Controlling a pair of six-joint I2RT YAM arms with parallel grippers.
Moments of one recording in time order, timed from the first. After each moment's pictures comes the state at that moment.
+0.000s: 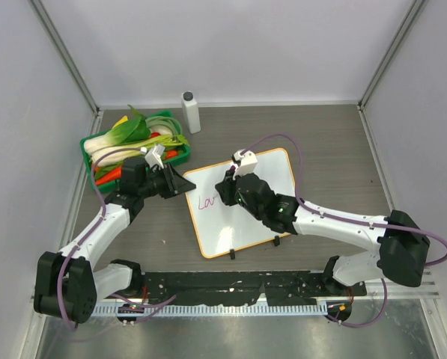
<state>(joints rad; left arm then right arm) -0.21 1.12 0.62 -0.02 0.60 -0.62 1.03 1.34 0.87 0.10 0.39 0.52</state>
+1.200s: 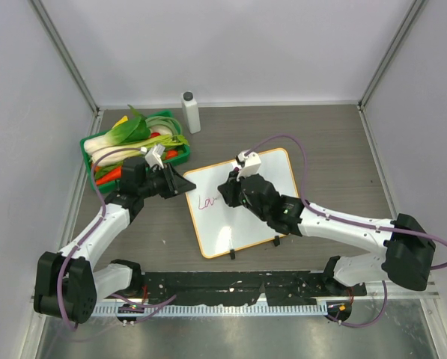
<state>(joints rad) -0.21 1.12 0.62 -0.02 0.61 -0.62 1.02 1.30 0.85 0.09 0.36 0.52</state>
